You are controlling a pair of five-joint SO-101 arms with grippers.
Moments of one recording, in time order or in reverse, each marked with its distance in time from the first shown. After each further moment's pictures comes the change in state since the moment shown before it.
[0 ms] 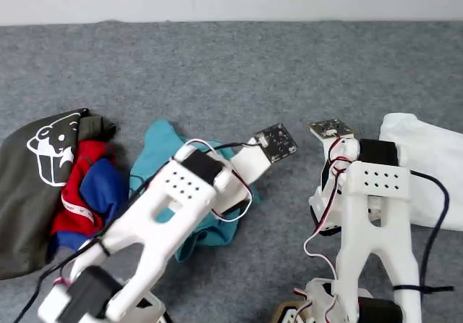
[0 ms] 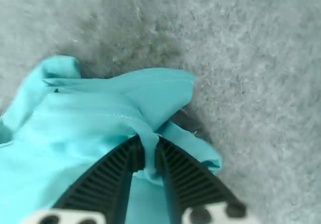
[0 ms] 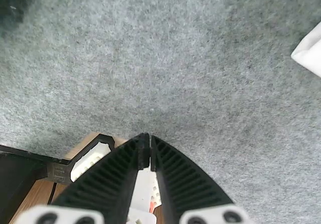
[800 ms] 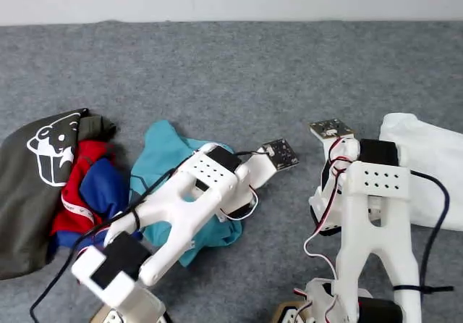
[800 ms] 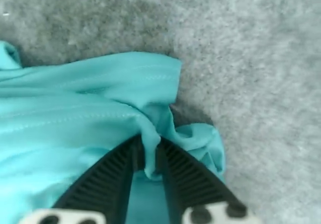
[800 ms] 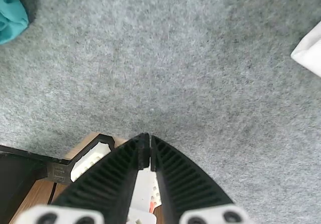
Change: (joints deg) left arm 0.0 14.8 -4.2 0.6 -0.4; right arm 0.0 0.0 0.0 0.0 0.0
